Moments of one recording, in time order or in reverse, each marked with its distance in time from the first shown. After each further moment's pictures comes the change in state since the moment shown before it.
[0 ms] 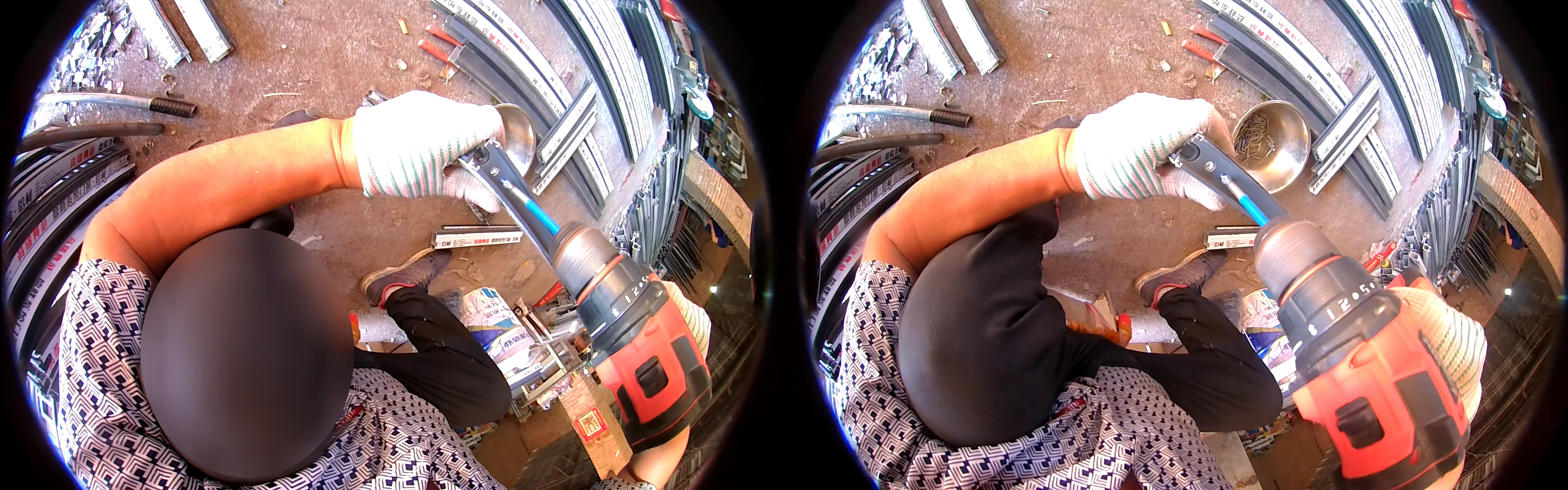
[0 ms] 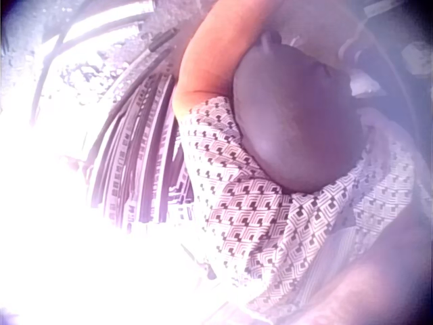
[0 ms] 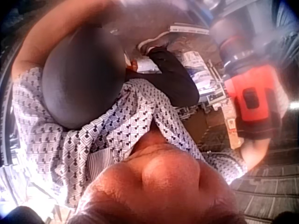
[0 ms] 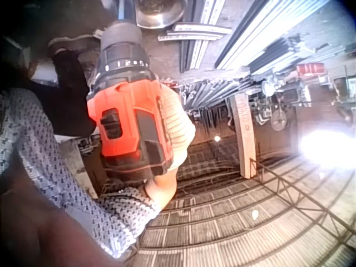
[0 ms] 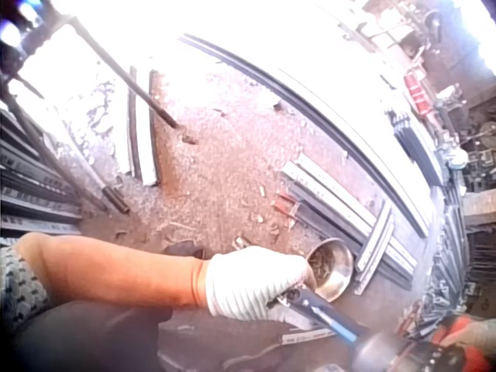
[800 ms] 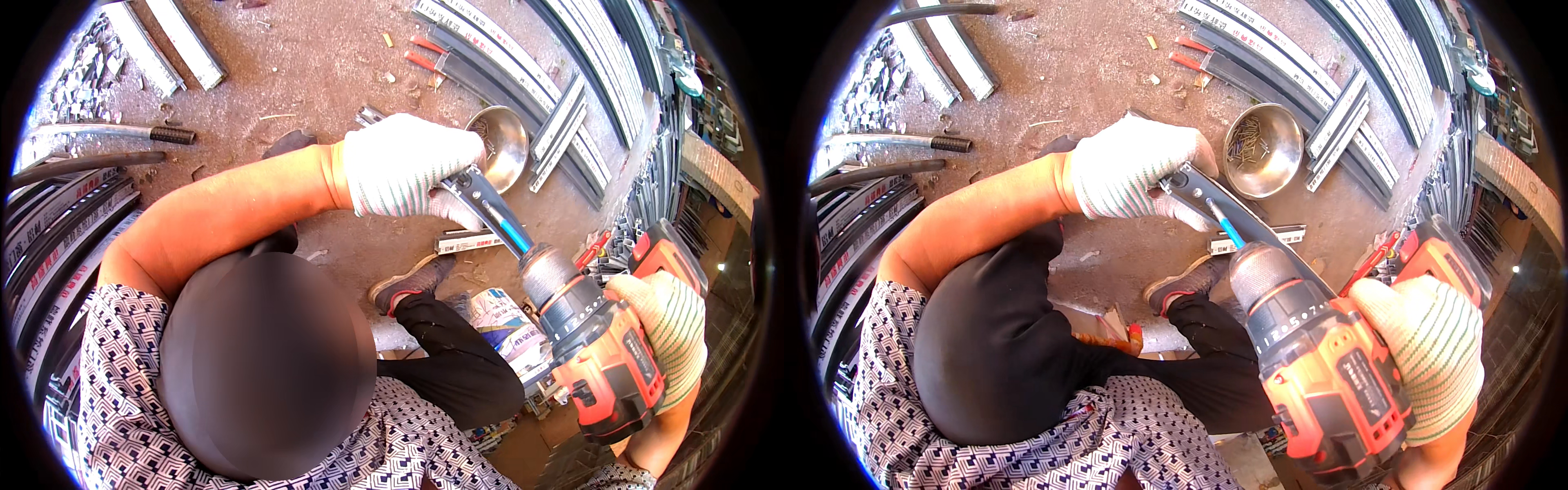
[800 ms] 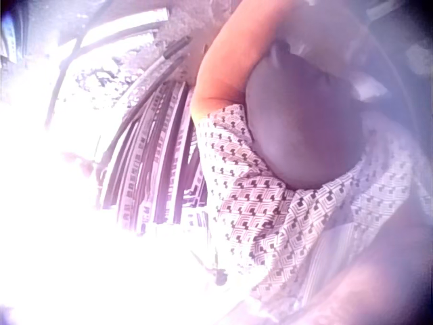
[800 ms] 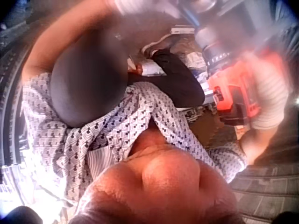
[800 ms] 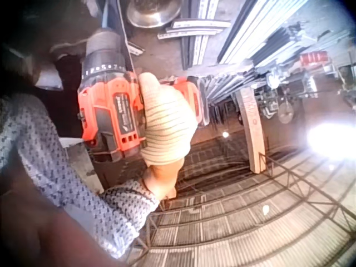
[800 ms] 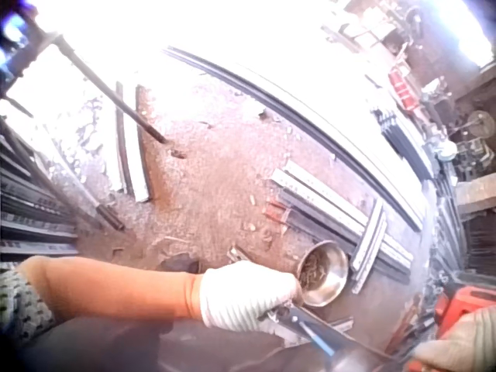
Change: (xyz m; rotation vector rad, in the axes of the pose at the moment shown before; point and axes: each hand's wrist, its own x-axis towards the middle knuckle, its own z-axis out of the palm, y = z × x) left_hand 0.003 0.007 -0.007 0.001 -0.096 0.042; right_hand -0.019 0.016 -0.005 -0.009 -0.063 0.013
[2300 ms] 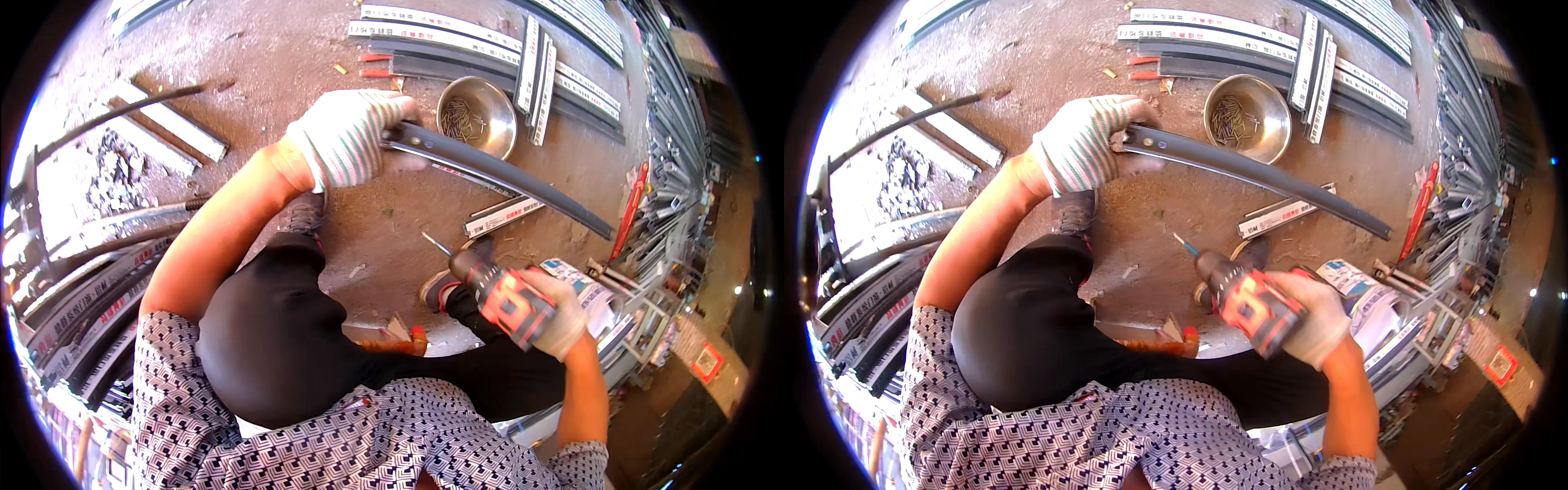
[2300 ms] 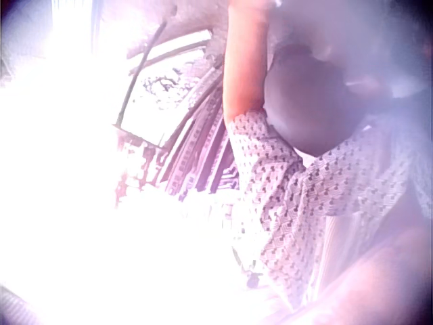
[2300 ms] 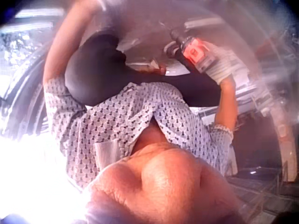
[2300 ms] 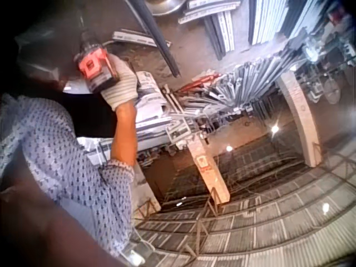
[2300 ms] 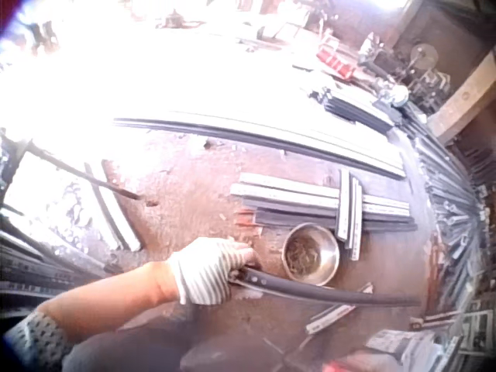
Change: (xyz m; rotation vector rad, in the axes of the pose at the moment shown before) left_hand 0.040 0.045 -0.016 0.371 -0.244 -0.155; right_hand -0.098 -0.032 0.224 1.328 0.060 0.430
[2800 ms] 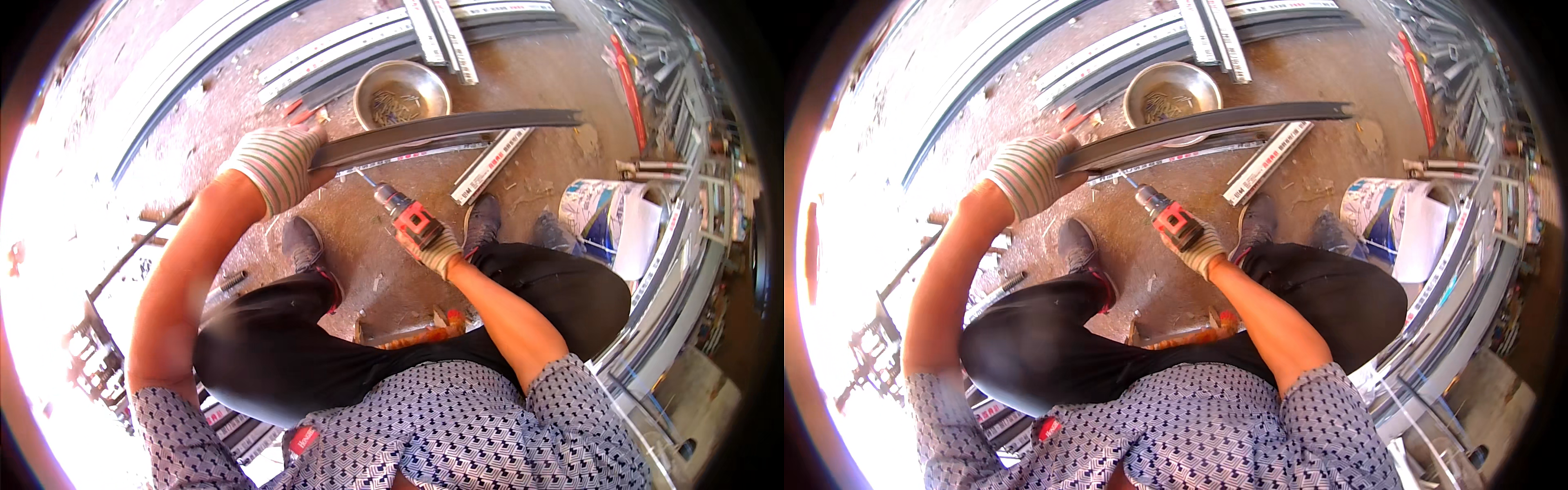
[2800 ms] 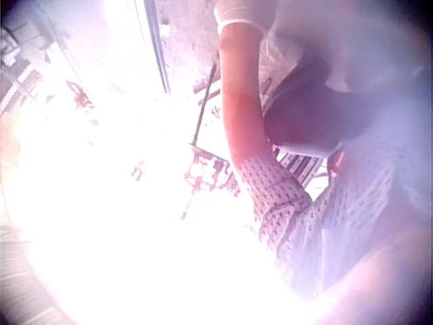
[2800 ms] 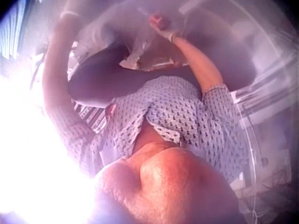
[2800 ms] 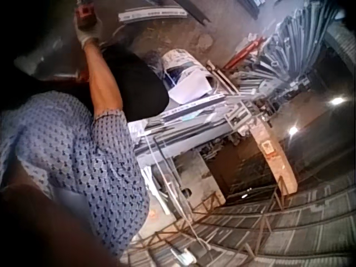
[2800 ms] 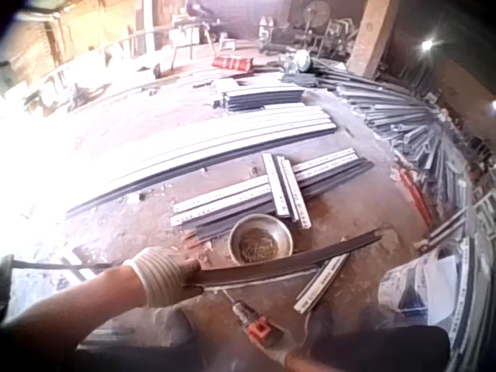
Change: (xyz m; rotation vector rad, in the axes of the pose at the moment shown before) left_hand 0.082 0.099 -0.006 0.699 -0.722 -0.108; right_hand 0.183 0.222 0.215 0.729 0.230 -0.335
